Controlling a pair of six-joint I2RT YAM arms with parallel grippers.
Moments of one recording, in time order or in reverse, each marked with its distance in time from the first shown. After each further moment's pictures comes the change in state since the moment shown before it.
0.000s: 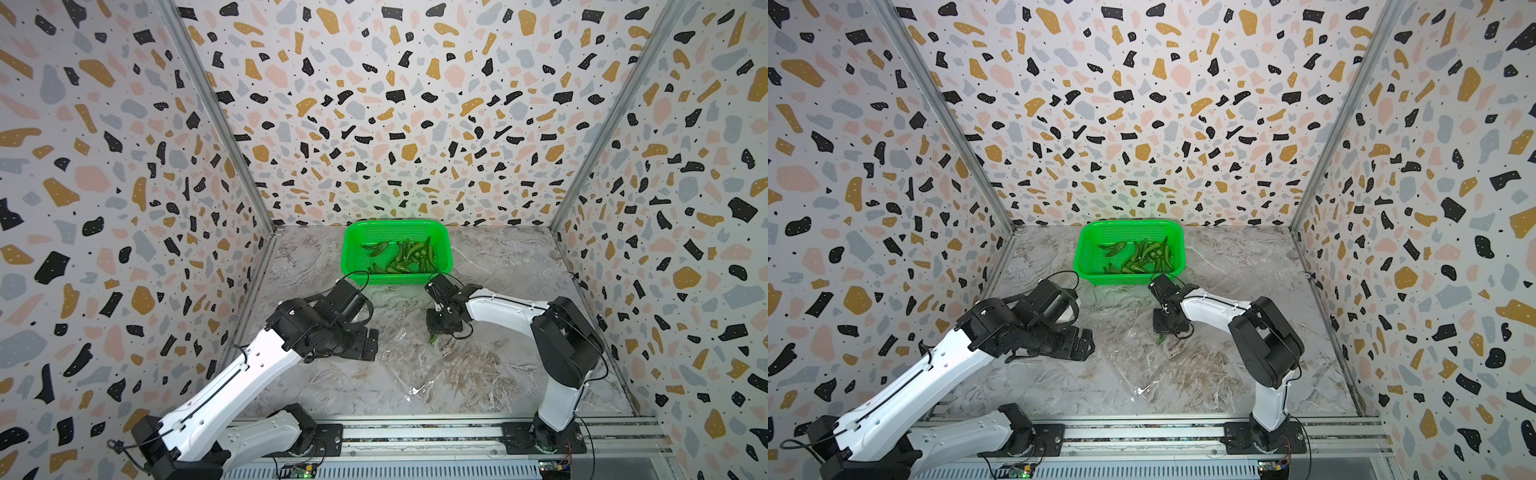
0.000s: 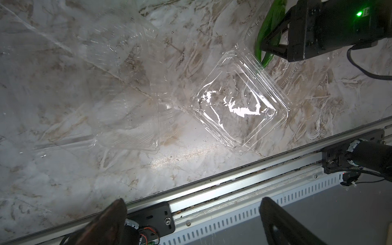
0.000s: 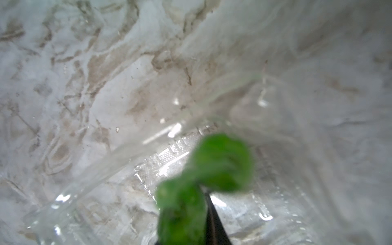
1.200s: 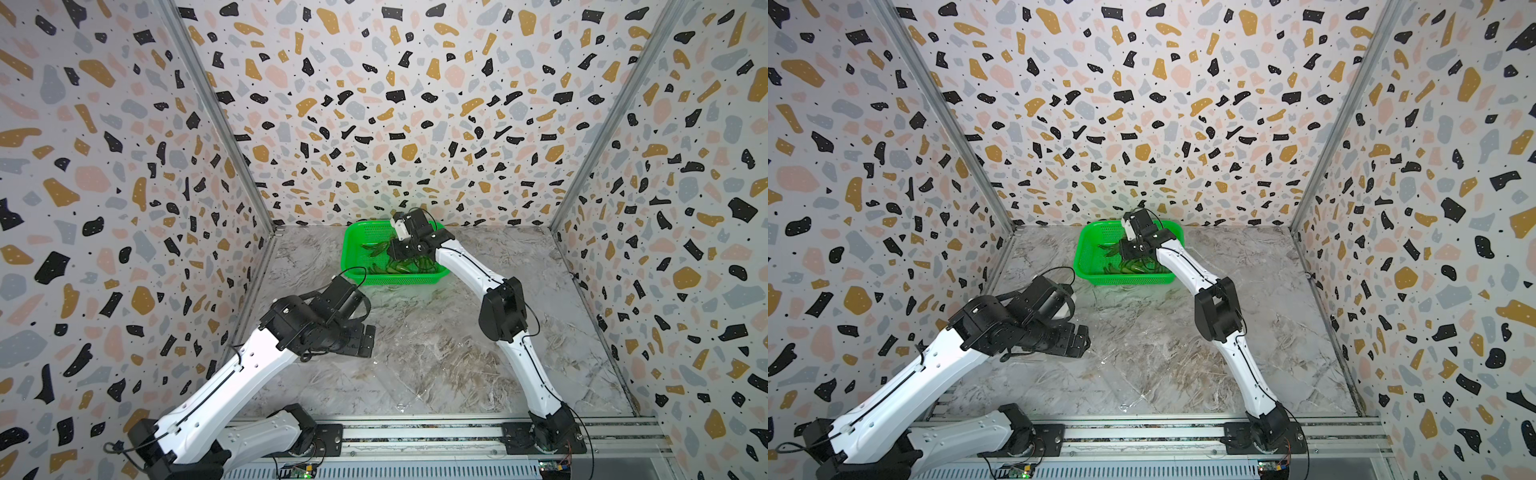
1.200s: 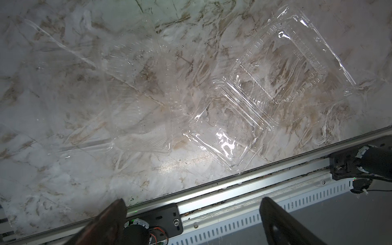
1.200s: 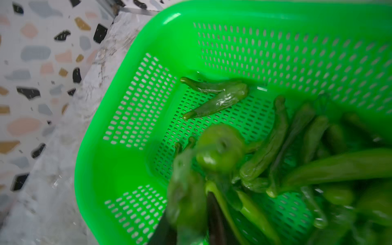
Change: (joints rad) left arm 0.007 0.001 0.058 -0.043 -0.058 0.022; right arm -0.118 0.706 1.243 -0.048 -0.178 -0.344
